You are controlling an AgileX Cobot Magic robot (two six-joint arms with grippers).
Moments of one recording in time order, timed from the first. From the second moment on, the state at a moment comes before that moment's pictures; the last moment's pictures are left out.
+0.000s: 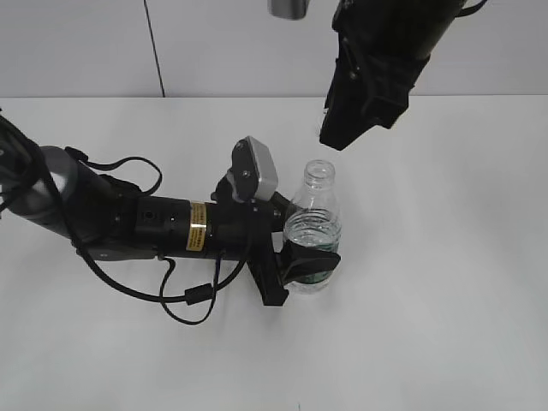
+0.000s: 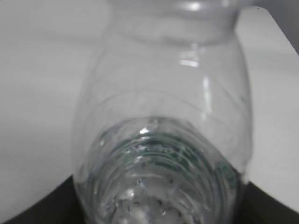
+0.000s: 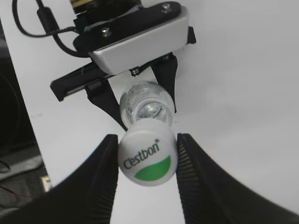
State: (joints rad) left arm -0.52 2.18 -0.98 1.10 -0.94 -0.47; right arm 0.60 1.74 -1.61 0.24 1.22 -0.98
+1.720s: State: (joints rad) left arm -0.39 2.18 -0.98 1.05 -0.95 -0.43; right arm 0.21 2.10 -1.61 0.26 1.08 -0.08
